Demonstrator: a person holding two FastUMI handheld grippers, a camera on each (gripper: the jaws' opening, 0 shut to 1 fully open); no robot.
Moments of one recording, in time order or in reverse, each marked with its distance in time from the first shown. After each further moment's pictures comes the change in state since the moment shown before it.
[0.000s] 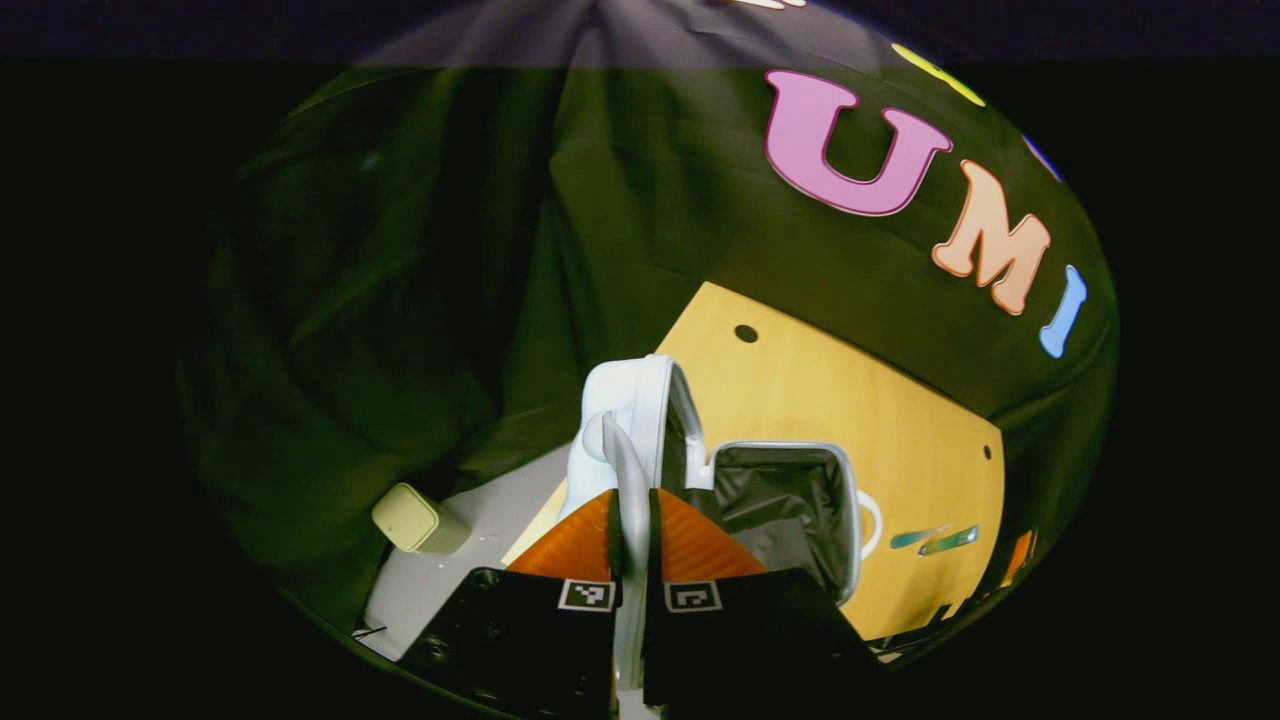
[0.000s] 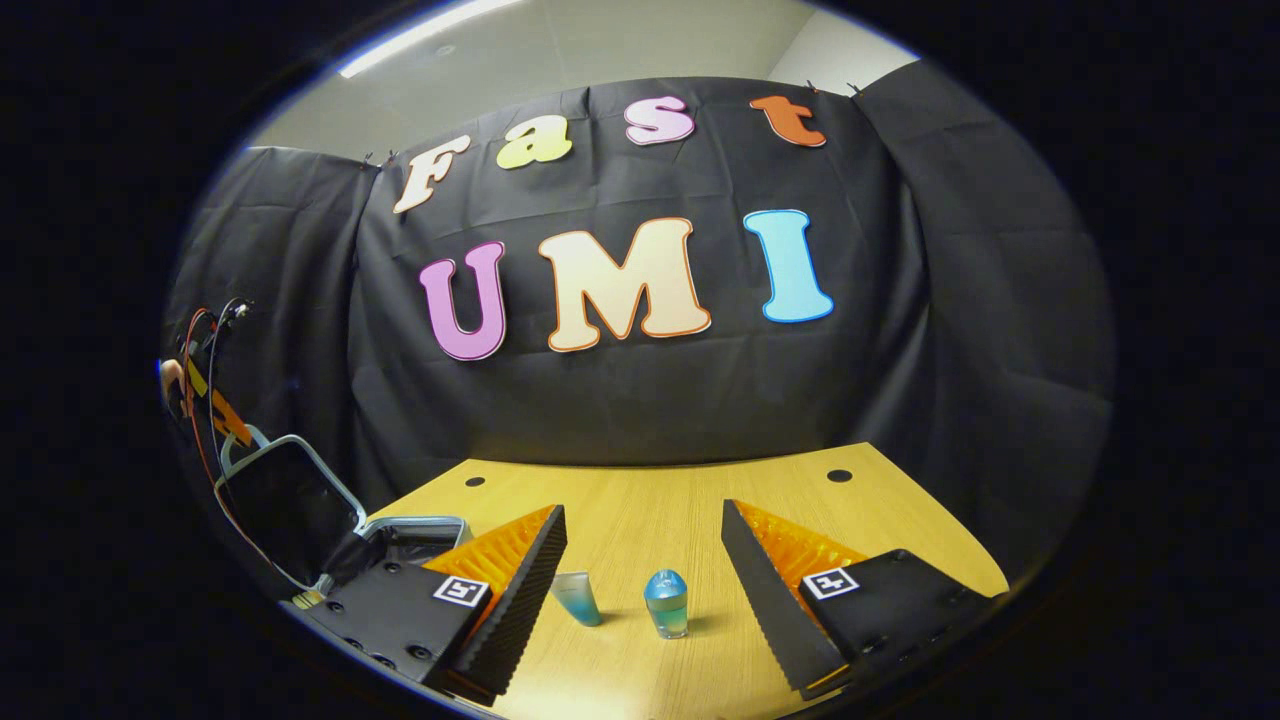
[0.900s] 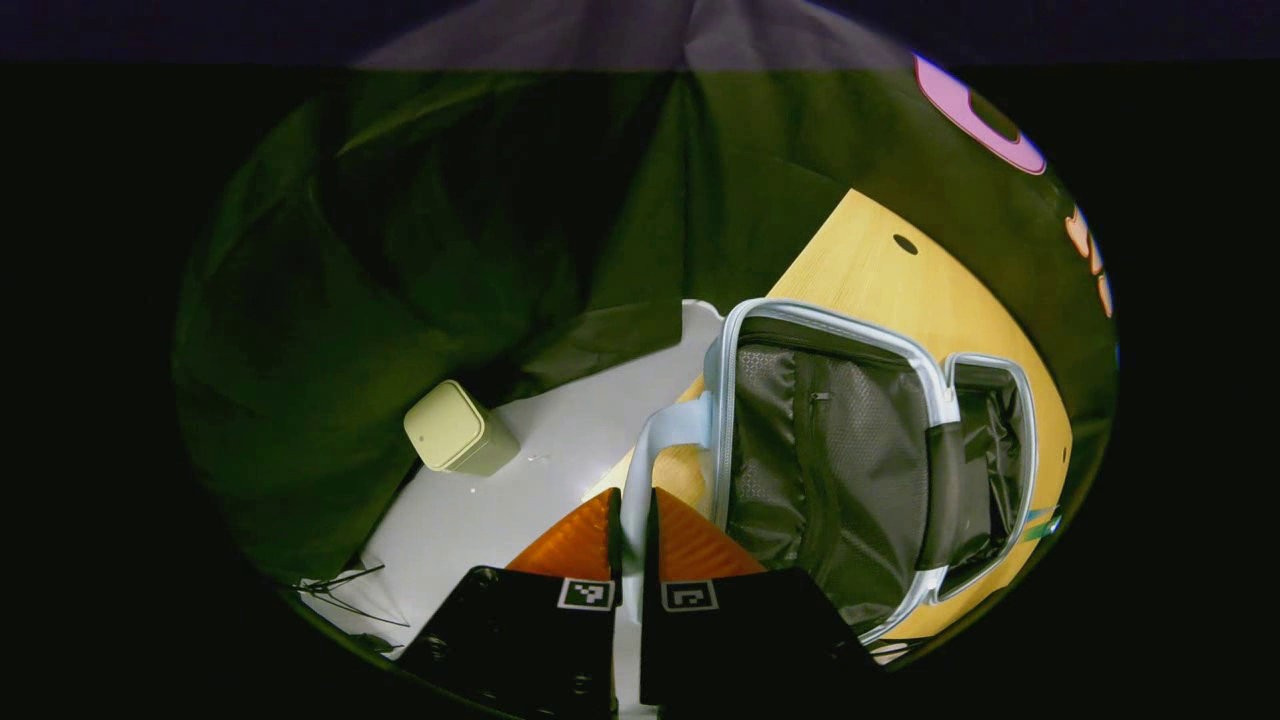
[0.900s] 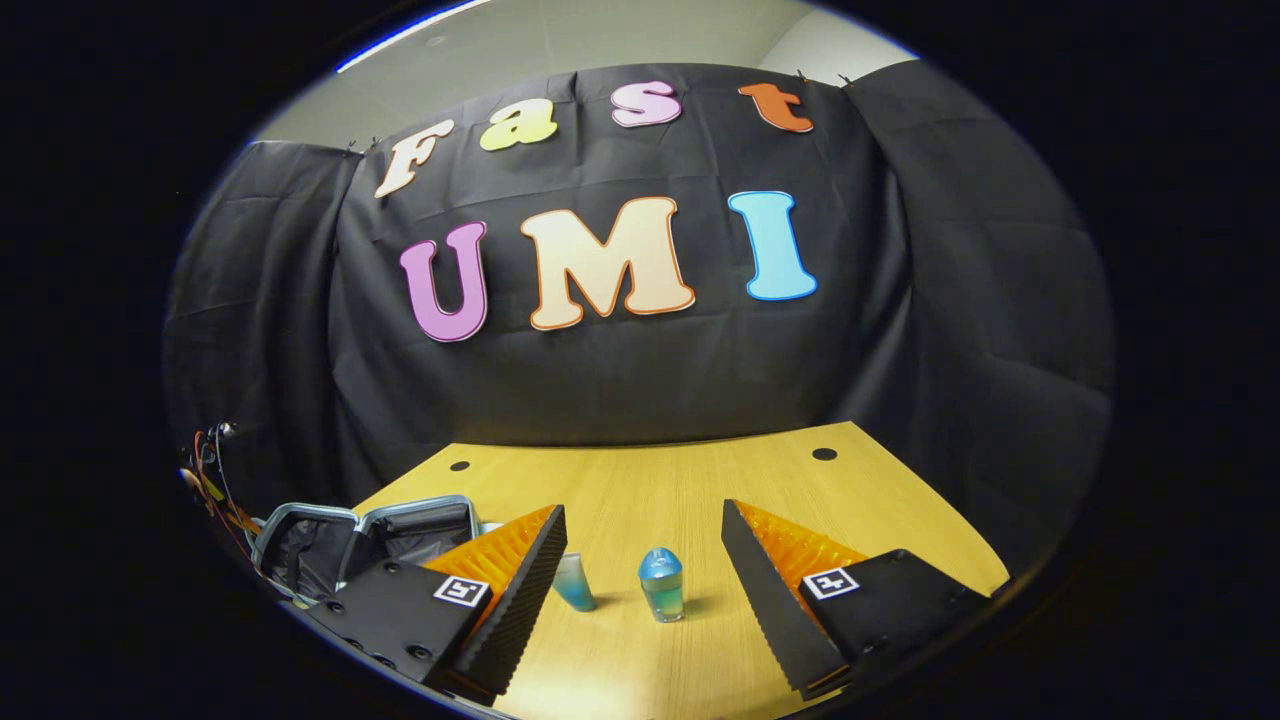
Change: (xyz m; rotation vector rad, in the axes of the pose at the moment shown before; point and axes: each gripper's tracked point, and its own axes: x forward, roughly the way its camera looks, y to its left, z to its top) left arm 0.102 0.105 -0.142 -0.143 0.235 0.189; right arm -0.003 -0.005 -0.020 0.010 0.059 -0.070
